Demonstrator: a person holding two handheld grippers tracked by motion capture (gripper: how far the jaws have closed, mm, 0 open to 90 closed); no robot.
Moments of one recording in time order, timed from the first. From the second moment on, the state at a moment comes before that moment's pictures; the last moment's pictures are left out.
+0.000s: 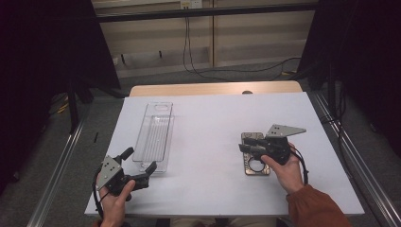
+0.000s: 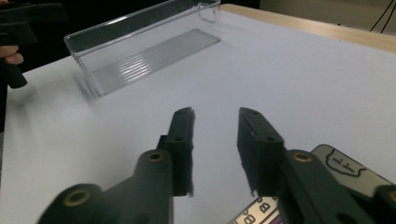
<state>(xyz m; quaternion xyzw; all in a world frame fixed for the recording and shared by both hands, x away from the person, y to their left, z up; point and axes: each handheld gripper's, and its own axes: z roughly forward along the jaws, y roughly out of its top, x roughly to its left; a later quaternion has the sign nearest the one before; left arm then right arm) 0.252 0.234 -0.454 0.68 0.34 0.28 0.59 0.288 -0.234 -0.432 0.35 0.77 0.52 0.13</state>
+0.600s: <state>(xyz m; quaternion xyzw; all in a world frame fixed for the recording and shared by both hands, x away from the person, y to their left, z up) 0.252 0.234 -0.454 0.68 0.34 0.28 0.59 0.305 -0.218 -0.425 0.37 0.84 0.40 0.04</state>
